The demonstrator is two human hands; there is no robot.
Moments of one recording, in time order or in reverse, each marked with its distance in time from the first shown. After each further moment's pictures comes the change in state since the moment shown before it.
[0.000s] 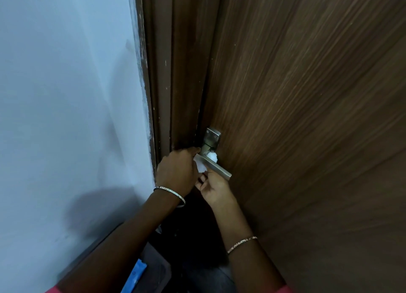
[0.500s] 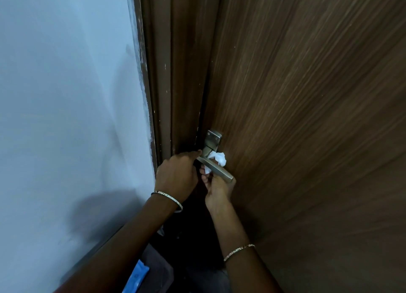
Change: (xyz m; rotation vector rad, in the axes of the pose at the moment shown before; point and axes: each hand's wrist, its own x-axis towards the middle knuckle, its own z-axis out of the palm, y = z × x) left_hand -0.004 -0.002 -0.005 0.114 -0.033 0.067; right_hand -0.012 0.003 -0.001 0.015 0.148 -0.292
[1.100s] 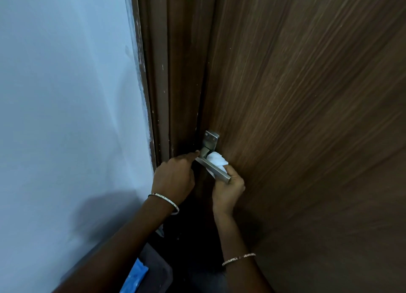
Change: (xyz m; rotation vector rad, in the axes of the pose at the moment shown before) left_hand -0.007 -0.002 0.002 0.027 0.007 0.007; right_hand 0.003 0.003 -0.031 -0.524 0.083 -0.780
